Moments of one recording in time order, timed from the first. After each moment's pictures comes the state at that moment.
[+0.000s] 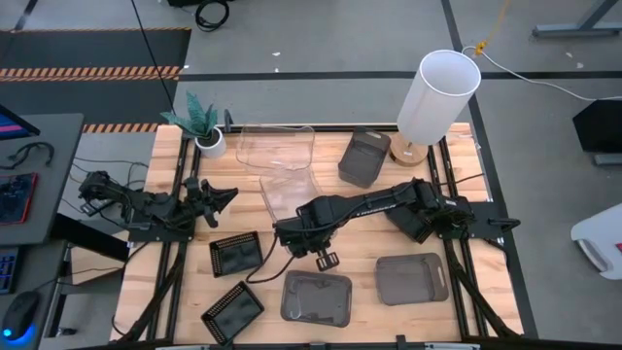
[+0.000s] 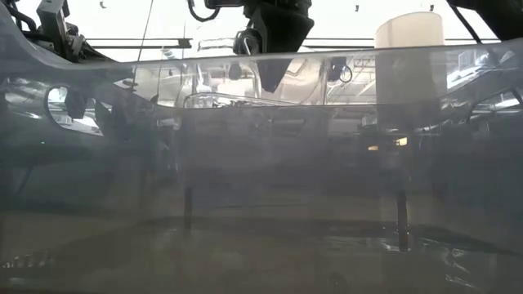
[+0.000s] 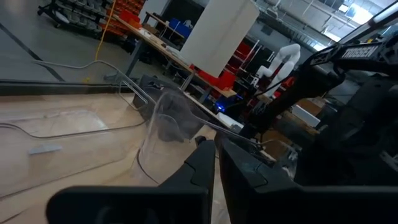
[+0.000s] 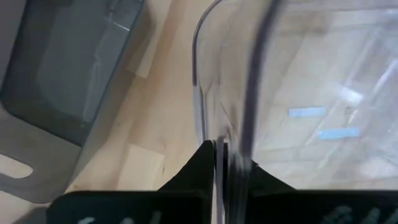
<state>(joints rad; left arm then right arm) -0.38 0.05 0.01 0.10 -0.81 -0.56 0.21 2.30 2.30 -1.43 -0.03 -0.13</state>
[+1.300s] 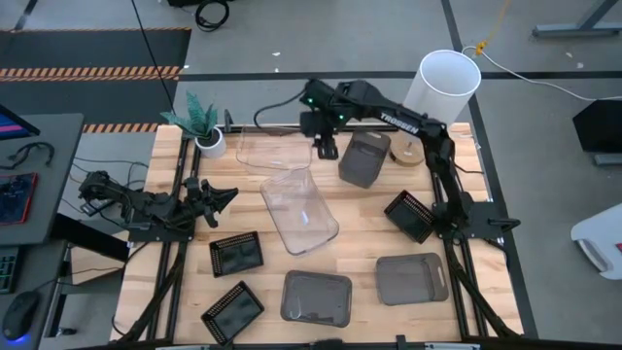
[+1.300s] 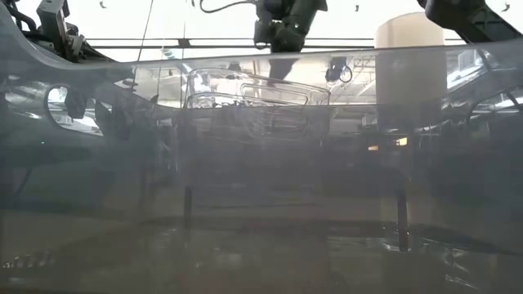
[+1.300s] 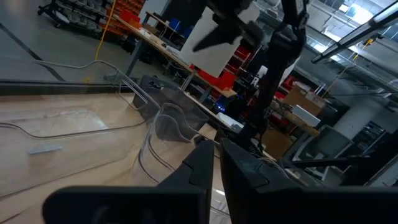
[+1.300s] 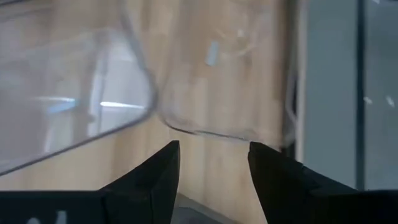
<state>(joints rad) -0.38 0.05 0.01 0.10 -0.81 -0.56 -0.41 2.11 2.34 -1.32 -0.07 -0.46</state>
